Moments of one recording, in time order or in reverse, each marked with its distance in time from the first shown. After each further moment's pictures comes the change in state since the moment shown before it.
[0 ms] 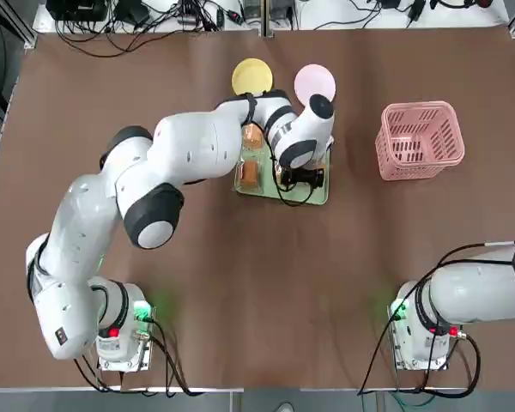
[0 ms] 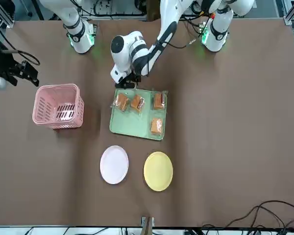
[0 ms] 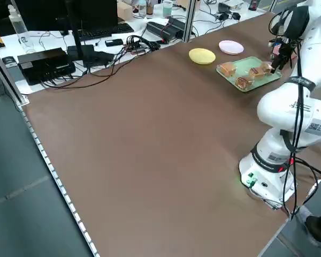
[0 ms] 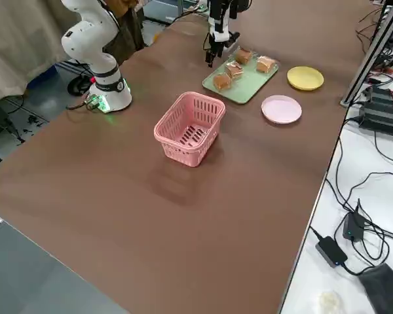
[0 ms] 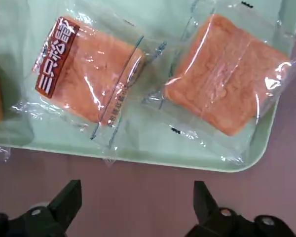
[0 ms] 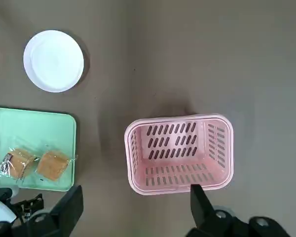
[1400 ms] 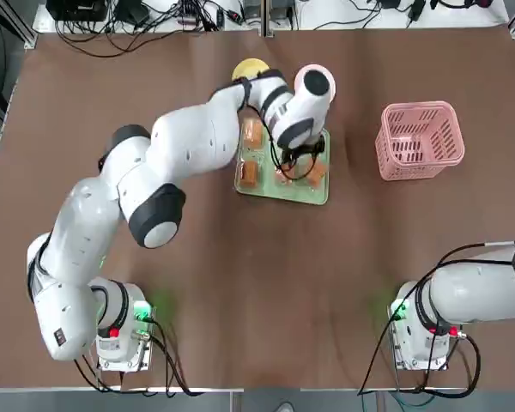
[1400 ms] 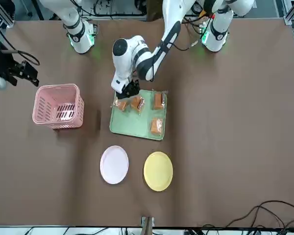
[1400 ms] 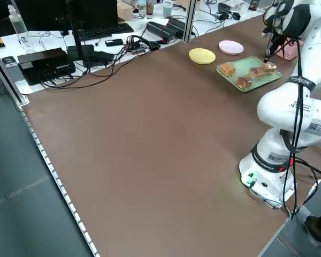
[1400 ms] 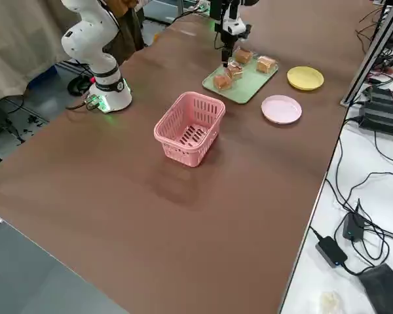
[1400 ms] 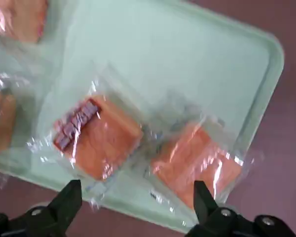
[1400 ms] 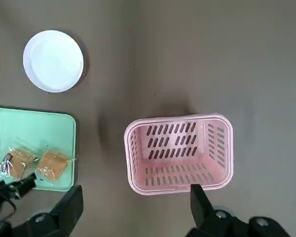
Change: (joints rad) left arm -0.056 0.010 0.125 0.069 -0.019 0.046 -0.172; right arm -0.001 0.000 -0.001 0.000 0.000 0.000 0.000
